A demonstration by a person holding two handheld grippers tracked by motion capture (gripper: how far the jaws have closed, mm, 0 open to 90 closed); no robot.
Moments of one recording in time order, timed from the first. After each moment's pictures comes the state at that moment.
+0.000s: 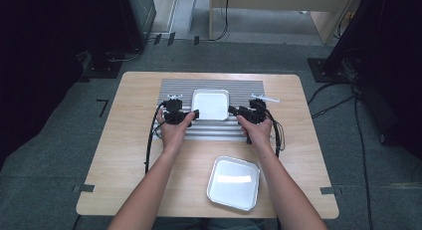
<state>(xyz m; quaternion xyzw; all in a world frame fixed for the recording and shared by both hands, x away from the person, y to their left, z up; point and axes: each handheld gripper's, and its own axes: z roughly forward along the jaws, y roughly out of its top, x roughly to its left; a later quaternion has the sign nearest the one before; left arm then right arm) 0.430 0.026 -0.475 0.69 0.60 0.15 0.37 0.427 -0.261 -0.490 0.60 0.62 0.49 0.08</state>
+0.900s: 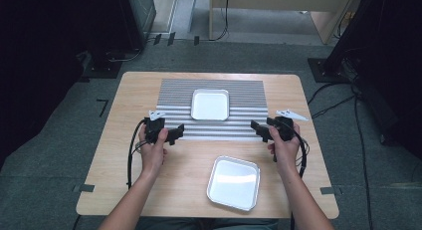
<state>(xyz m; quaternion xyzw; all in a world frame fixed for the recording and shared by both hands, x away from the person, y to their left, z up) 0.357 0.078 -0.466 0.70 0.57 0.18 0.39 0.343 -0.323 -0.471 0.57 0.65 0.47 0.17</state>
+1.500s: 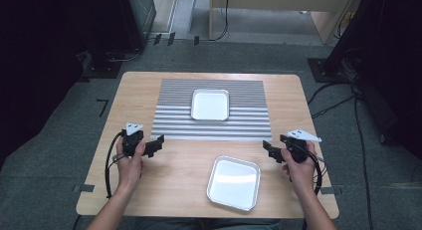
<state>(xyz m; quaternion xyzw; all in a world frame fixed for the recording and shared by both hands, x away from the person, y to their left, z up) 0.321 0.141 -0.476 0.70 0.57 0.20 0.38 0.284 -0.351 -0.484 0.55 0.69 0.42 0.20</state>
